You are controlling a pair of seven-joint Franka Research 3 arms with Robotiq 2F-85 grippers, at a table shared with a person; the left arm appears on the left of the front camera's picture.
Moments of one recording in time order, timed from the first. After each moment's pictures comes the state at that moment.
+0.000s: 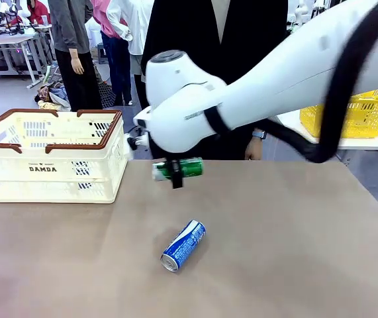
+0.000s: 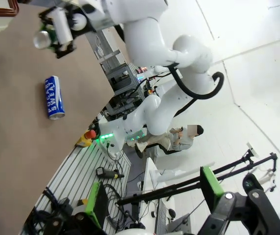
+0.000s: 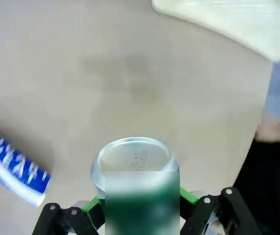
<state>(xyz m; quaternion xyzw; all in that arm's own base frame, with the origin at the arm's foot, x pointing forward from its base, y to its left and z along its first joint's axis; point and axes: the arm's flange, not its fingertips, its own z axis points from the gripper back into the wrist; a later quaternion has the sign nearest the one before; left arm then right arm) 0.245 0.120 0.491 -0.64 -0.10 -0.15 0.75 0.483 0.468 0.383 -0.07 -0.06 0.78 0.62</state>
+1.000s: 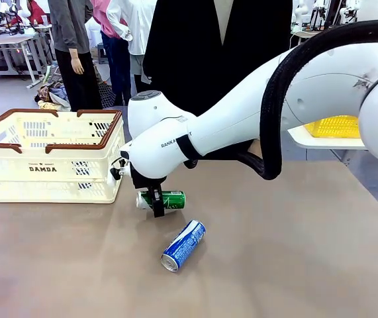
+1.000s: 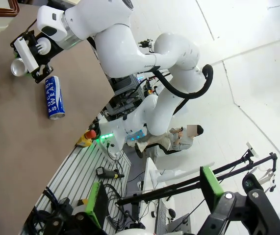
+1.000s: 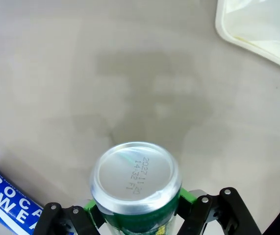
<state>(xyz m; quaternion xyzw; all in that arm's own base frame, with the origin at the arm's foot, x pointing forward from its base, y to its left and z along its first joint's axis) 0.245 0.120 0.491 -0.64 -0.10 -0.15 0.75 0.470 0.496 0.309 -0.01 -0.01 0.78 0.63</state>
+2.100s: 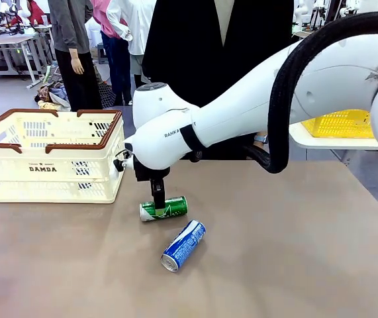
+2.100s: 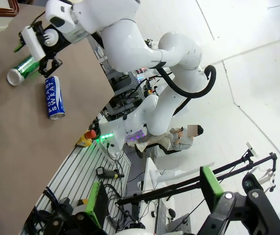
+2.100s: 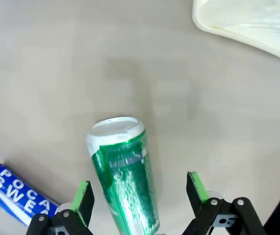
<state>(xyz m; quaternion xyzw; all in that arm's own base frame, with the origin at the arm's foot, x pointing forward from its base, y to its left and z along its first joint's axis) 0.245 0.120 0.491 -0.64 -0.10 -0.15 0.75 0.476 0.485 0.335 0.00 -0.02 0.75 0.66</state>
